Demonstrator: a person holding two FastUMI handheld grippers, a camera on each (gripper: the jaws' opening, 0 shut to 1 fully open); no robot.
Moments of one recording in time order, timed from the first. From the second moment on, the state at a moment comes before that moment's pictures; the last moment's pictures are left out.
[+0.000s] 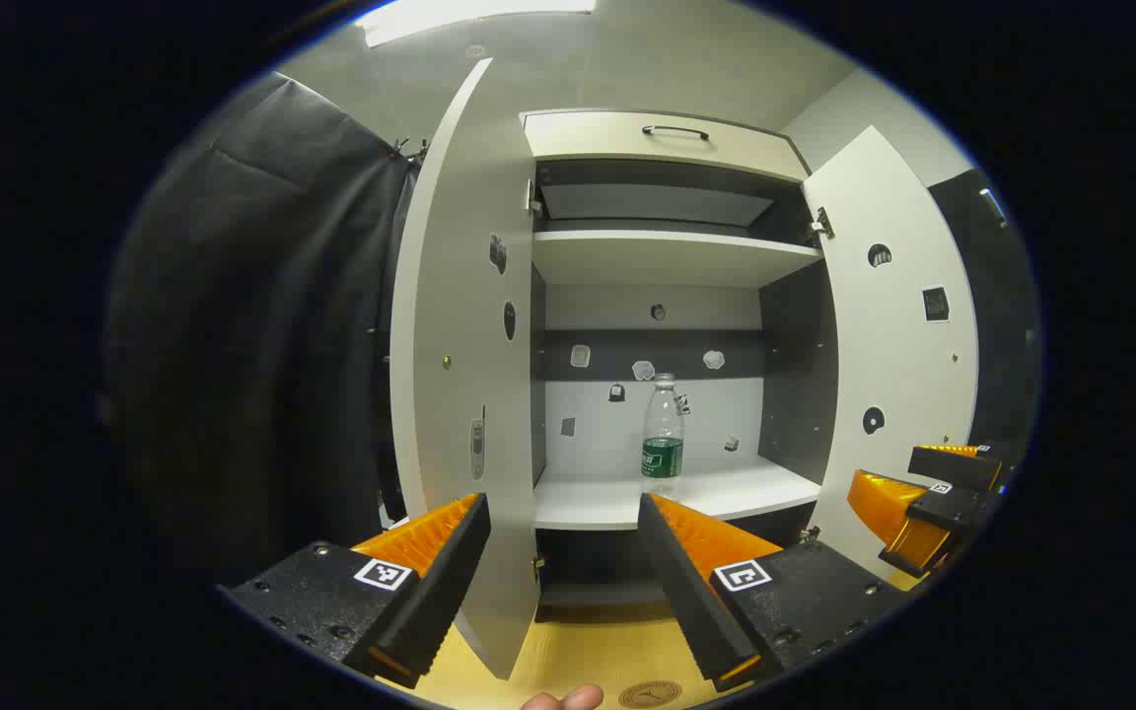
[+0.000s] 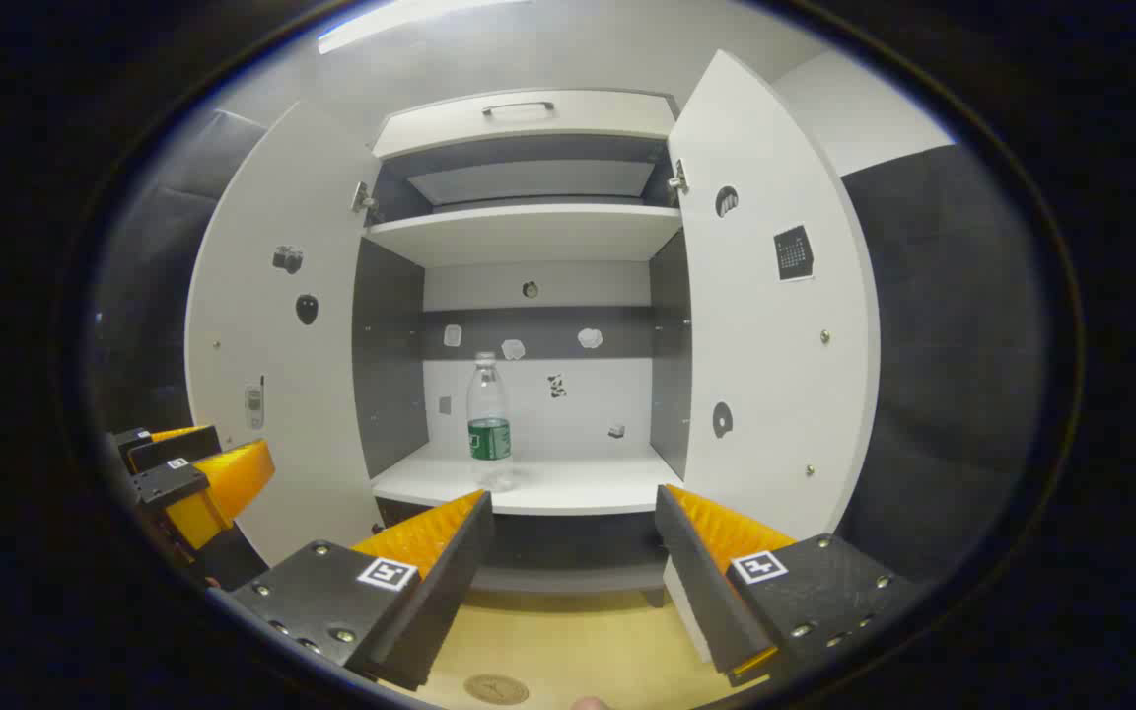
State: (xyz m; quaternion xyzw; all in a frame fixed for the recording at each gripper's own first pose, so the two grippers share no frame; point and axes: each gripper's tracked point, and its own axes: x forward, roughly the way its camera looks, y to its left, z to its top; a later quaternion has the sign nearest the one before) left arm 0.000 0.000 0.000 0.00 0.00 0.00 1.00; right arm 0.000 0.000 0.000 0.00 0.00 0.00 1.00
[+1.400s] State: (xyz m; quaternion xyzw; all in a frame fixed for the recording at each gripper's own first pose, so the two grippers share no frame) left arm 0.100 -0.047 -0.019 0.01 0.00 -0.04 1.00; right arm 0.016 -0.015 -0.017 -0.01 0.03 -0.03 1.00
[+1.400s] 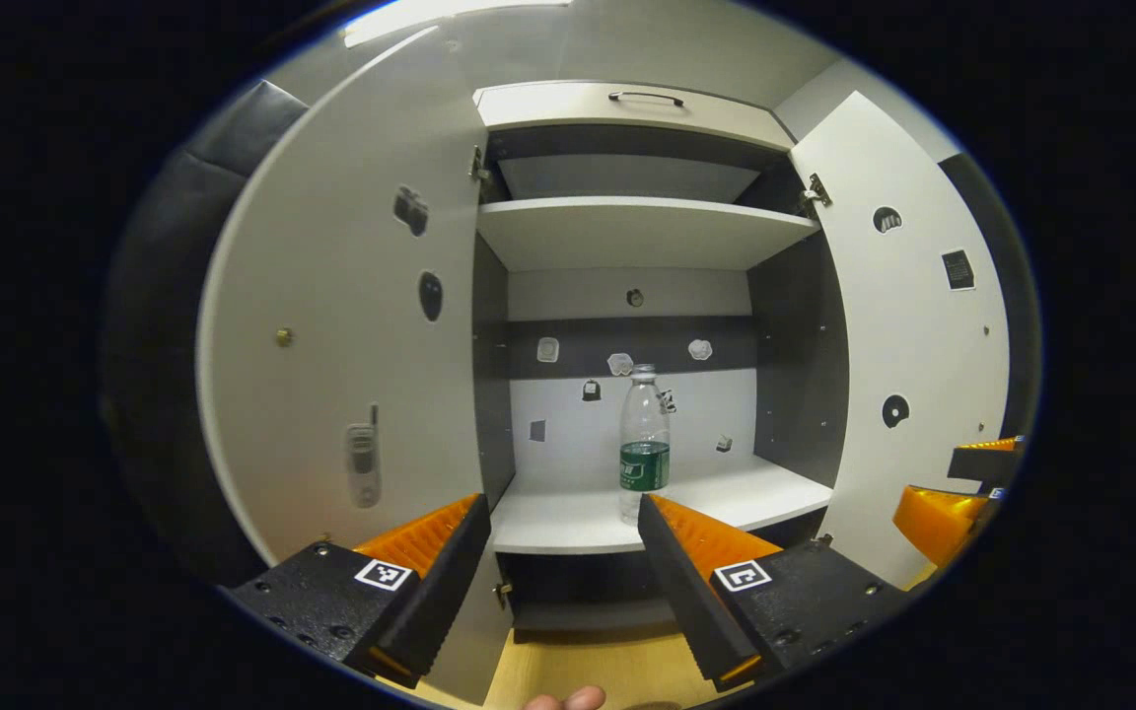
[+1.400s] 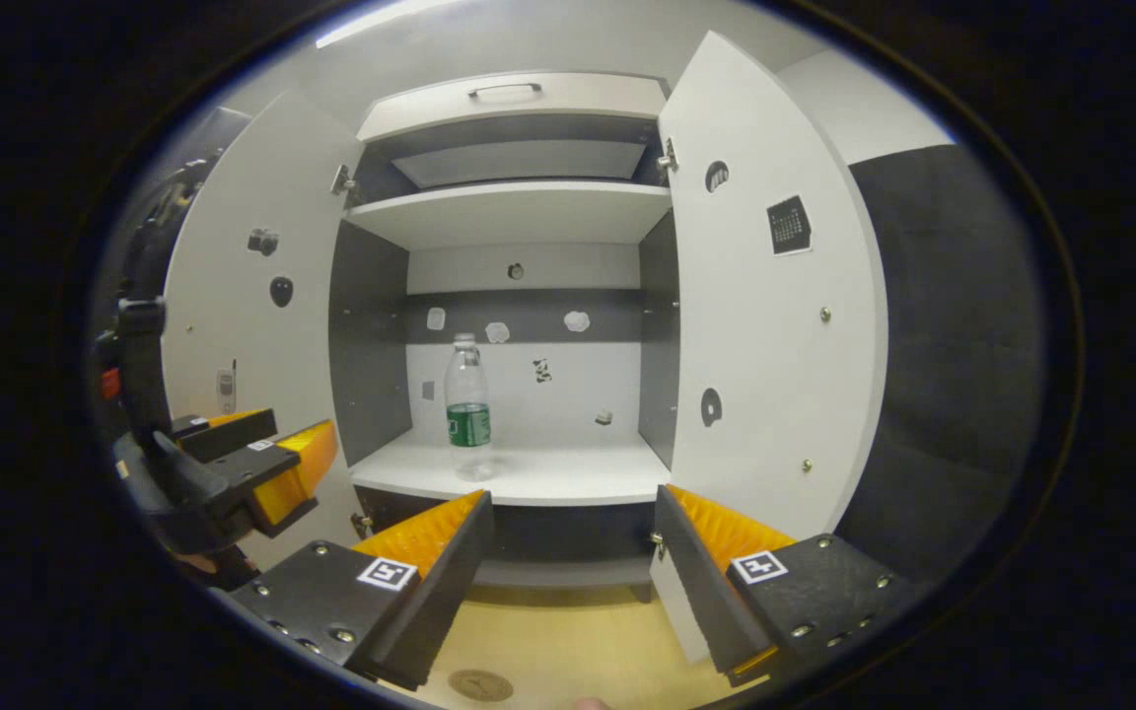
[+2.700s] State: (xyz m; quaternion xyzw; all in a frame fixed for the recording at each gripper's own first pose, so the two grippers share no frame) left arm 0.315 -0.126 -0.039 -0.02 0.04 -0.08 1.00; right arm 0.010 -0.061 -0.061 -0.03 0.11 -0.08 0.99
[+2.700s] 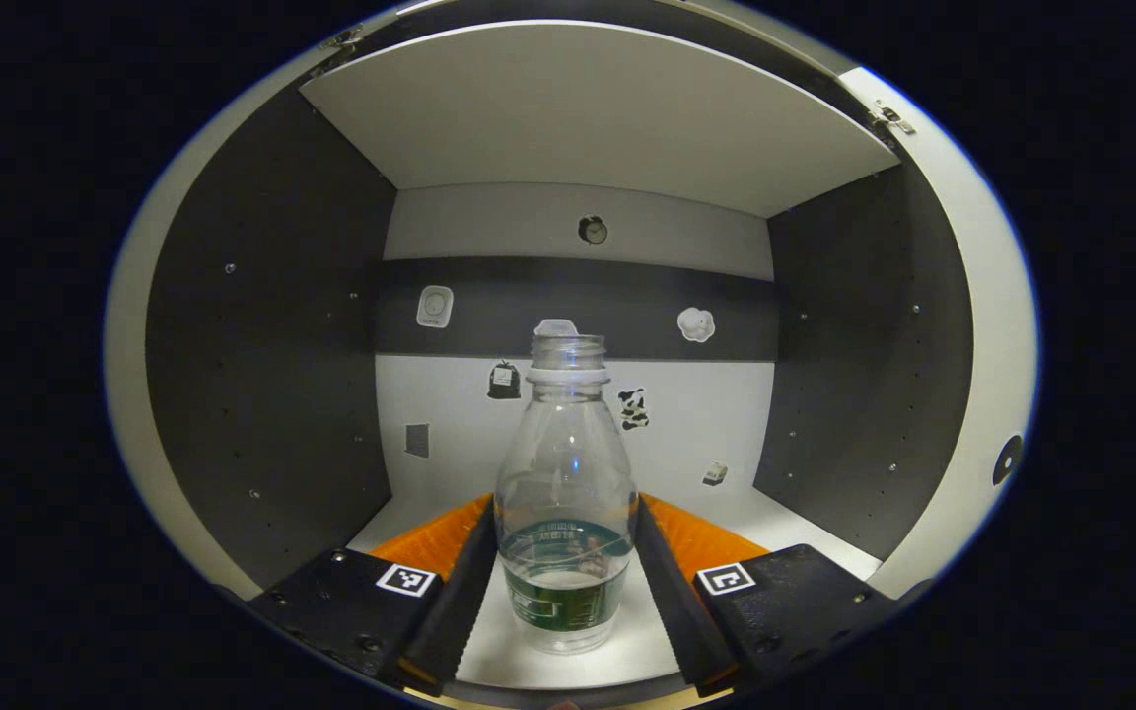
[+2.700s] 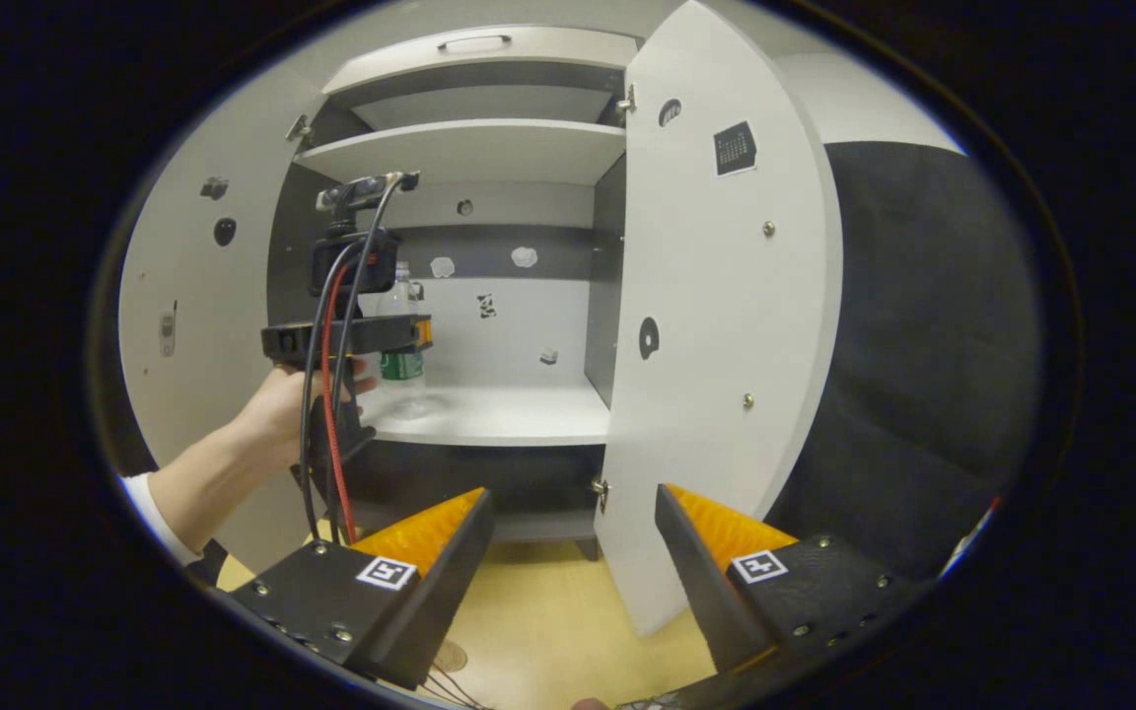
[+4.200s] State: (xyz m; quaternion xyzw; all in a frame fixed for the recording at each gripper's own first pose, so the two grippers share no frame) left arm 0.007 -0.129 -0.275 0.02 0.09 -0.09 0.99; right arm -0.093 -0.122 -0.181 0.00 0.23 -0.07 0.97
